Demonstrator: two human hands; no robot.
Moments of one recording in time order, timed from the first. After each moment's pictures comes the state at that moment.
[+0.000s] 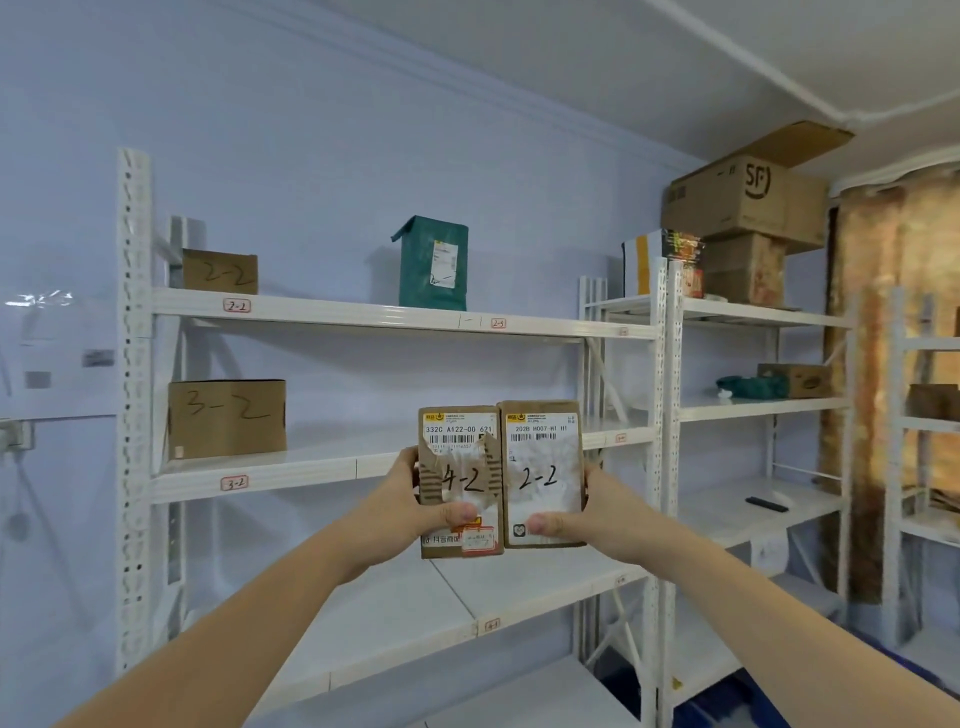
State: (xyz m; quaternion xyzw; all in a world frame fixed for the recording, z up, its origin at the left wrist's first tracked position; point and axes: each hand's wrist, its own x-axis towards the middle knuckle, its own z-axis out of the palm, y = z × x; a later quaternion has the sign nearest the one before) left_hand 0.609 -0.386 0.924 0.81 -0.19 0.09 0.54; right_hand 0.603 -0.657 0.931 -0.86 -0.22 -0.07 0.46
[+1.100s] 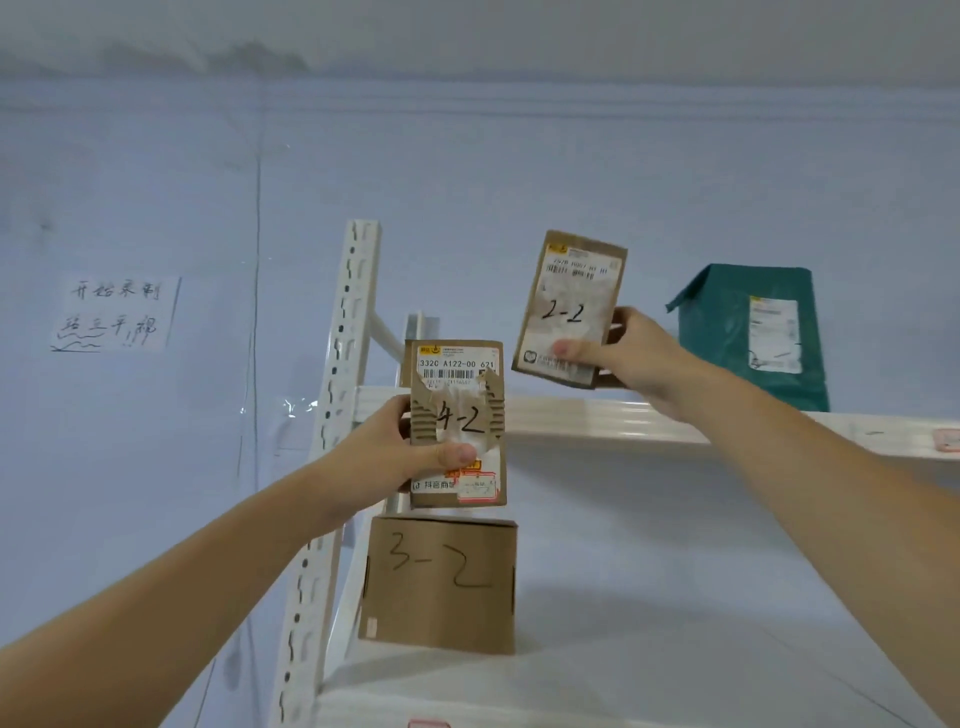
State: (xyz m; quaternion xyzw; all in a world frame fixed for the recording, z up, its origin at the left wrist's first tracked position) left_hand 0.859 -0.040 1.094 0.83 -0.05 0.34 0.43; right_hand 1.015 -0.277 1.202 -0.68 -0.44 -0.15 0.56
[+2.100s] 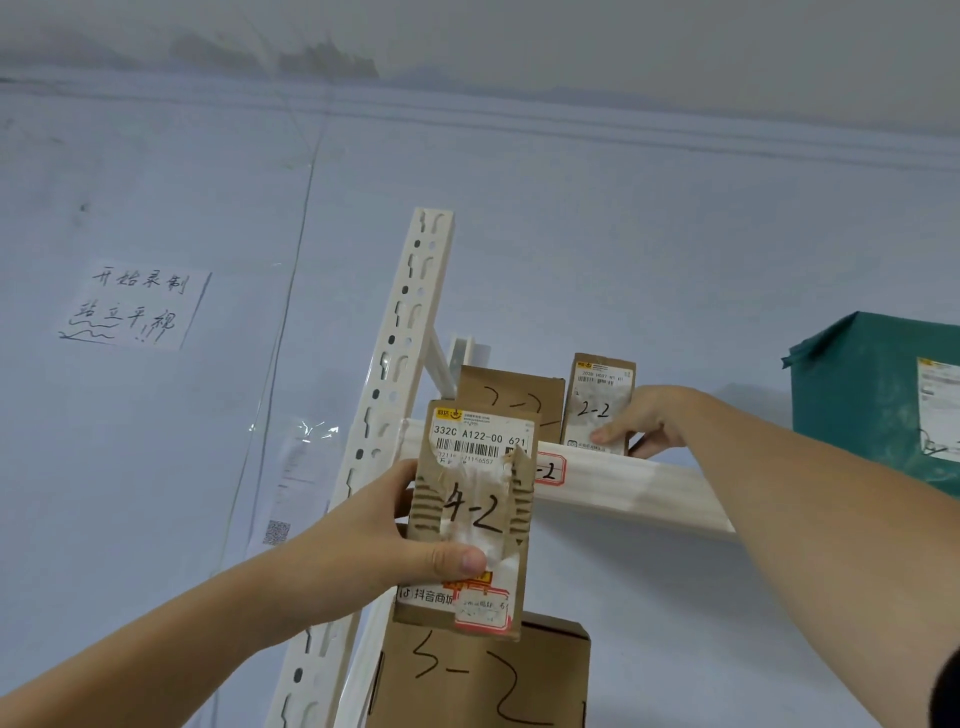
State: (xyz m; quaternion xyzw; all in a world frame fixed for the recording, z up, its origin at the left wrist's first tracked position) left_hand 0.907 0.069 1.079 0.81 -0.11 0.34 0.46; right_hand 1.181 -0.121 1.272 -0.88 -0.29 -0.07 0.37
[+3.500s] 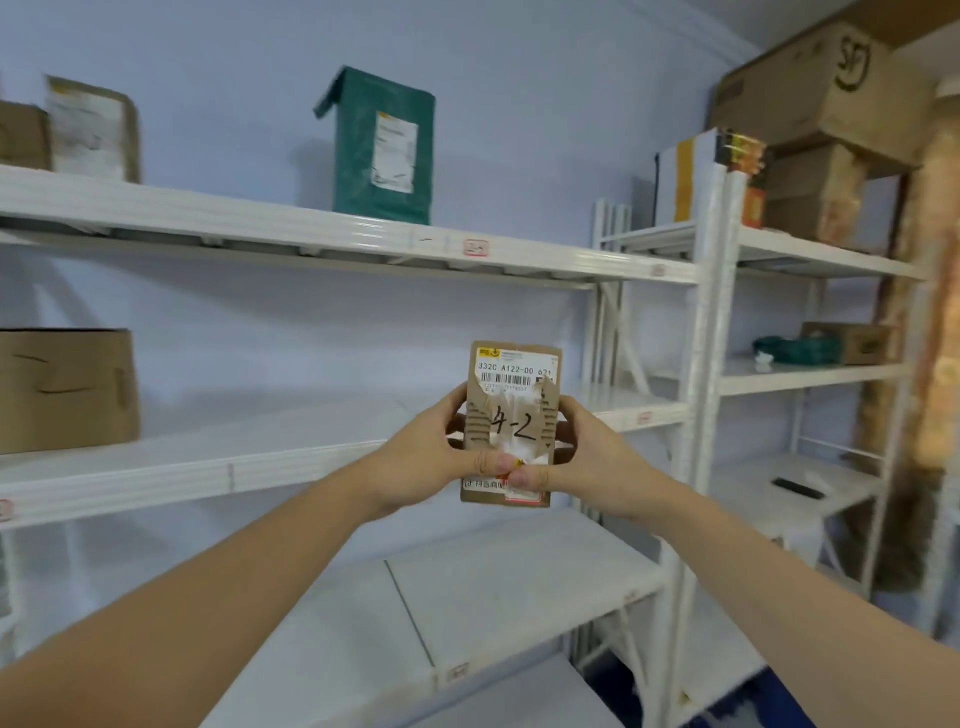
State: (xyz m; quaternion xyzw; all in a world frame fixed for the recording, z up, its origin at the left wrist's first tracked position) left_hand 0.941 -0.488 0.934 0.78 -0.29 0.05 0.55; right_hand 0.953 -0.717 0.923 -0.82 -0.25 -0.09 0.50
